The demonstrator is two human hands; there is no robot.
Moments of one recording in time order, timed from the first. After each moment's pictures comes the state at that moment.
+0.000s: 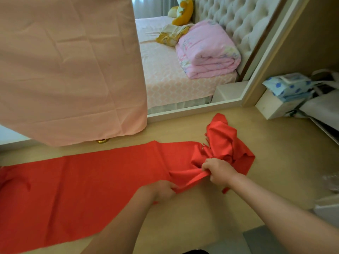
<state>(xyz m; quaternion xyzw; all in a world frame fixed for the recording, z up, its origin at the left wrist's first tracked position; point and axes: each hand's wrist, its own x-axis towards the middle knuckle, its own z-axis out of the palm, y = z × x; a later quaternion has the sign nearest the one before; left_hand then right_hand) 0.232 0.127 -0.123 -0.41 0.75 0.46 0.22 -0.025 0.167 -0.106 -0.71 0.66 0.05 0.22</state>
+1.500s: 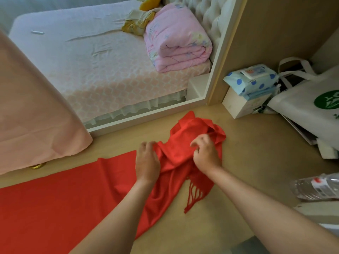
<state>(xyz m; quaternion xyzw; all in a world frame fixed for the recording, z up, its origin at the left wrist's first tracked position) 0.020 0.048 -0.155 -0.57 0.73 0.23 -0.30 -0.180 0.107 -0.135 -0.54 0.76 -0.32 0.16</state>
